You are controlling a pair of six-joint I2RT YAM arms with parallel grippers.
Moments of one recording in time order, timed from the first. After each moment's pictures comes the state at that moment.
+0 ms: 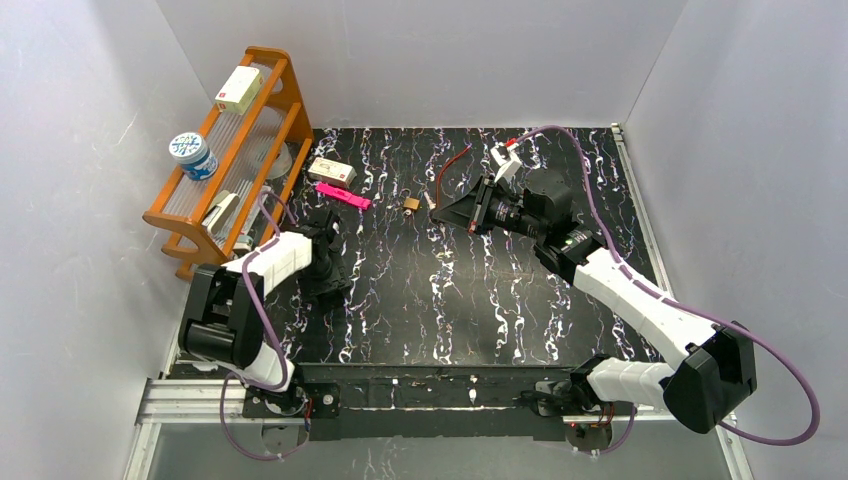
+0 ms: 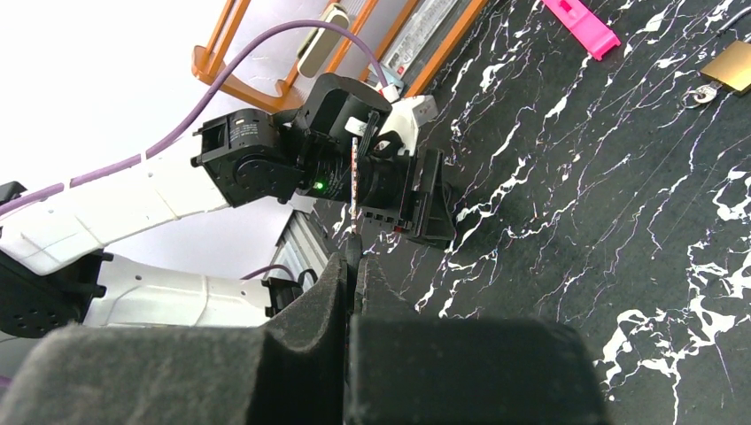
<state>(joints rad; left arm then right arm) -0.26 1.53 0.85 -0.76 -0.12 -0.59 0.63 1.20 0.98 0.06 -0.45 0.80</state>
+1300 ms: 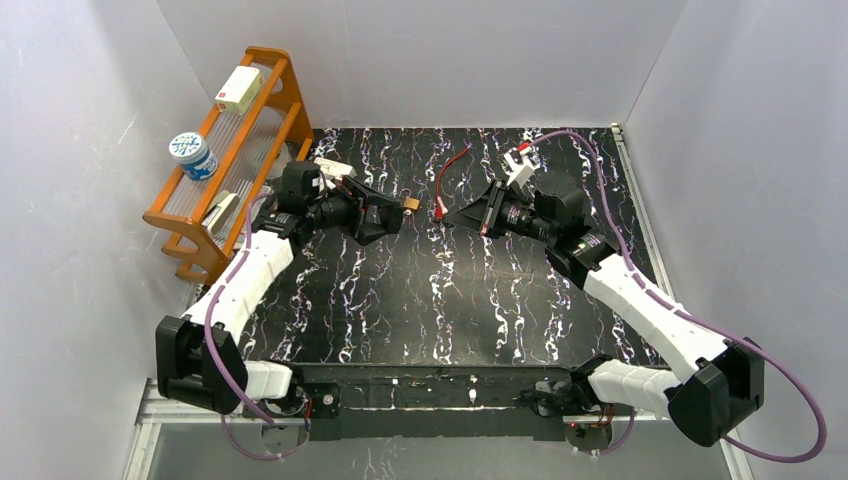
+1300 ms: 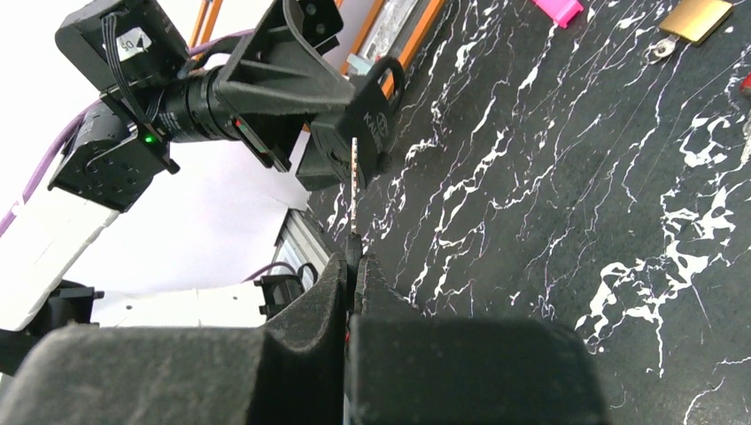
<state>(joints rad) -0.25 1.31 1.05 -0.40 0.67 -1.43 0.59 1.13 0.97 -0.05 -0.44 0.83</state>
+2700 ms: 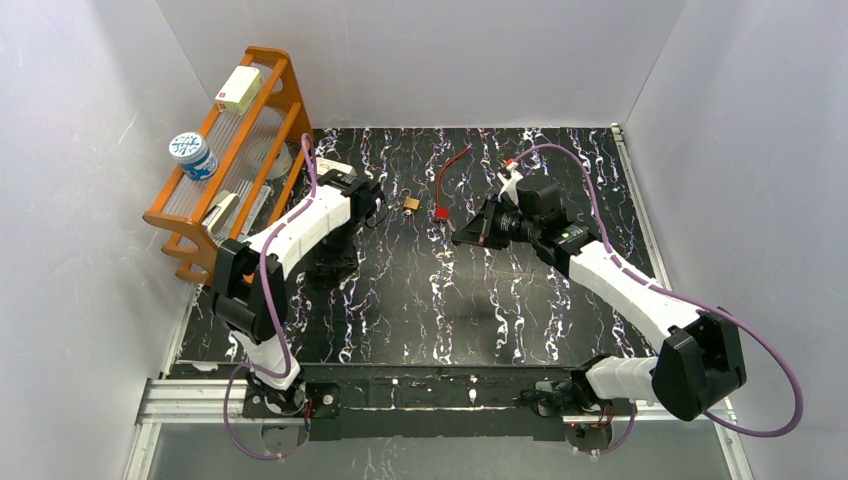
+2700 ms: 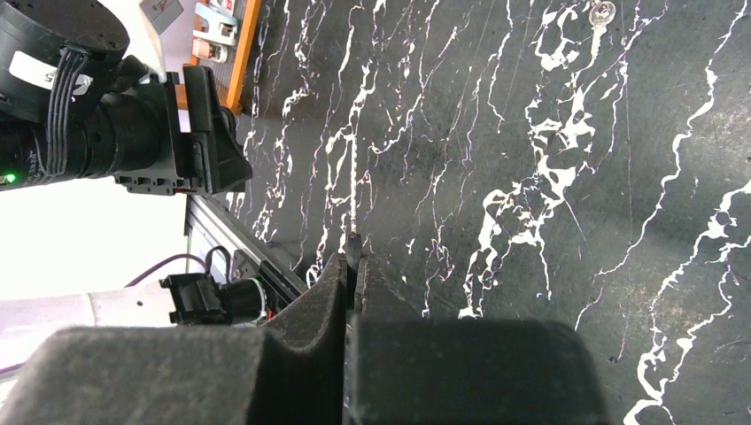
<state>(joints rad) -0.49 1.73 1.43 -1.51 -0.45 -0.79 0.55 1.26 0.95 -0.22 -0.39 0.73</state>
